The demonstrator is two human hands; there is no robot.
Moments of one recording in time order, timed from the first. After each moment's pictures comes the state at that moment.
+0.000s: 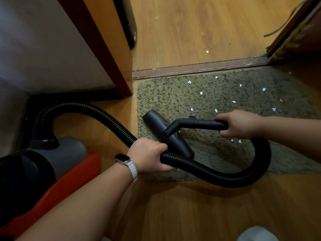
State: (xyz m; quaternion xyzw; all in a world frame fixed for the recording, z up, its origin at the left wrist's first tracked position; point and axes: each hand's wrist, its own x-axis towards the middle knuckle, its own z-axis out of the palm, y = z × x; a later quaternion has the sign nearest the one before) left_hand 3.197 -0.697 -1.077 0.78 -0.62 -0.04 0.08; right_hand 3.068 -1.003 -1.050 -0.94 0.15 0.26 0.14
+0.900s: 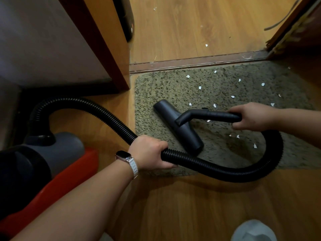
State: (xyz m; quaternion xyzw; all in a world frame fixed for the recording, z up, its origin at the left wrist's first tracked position) left_hand 3.189 -0.701 -1.085 0.78 -0.62 -0.05 0.06; right_hand 3.051 -1.030 -1.041 -0.93 0.20 0.28 0.14
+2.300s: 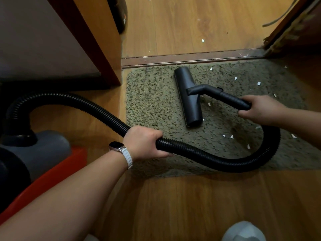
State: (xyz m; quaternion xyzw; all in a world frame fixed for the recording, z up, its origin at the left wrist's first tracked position) left_hand 3.204 -0.728 -1.089 0.81 -0.58 -0.09 0.03; right_hand 3.039 -1.068 -1.053 -0.90 0.35 0.18 0.15
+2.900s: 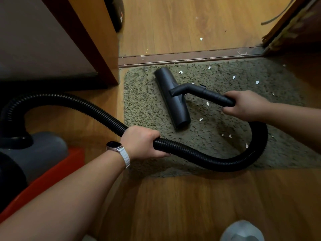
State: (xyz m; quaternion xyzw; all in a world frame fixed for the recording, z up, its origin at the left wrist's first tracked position) left_hand 3.206 -0.729 -1.093 0.81 -0.58 -0.08 0.02; right_hand 3.066 -1.051 -1.054 -0.93 0.28 0.17 0.17
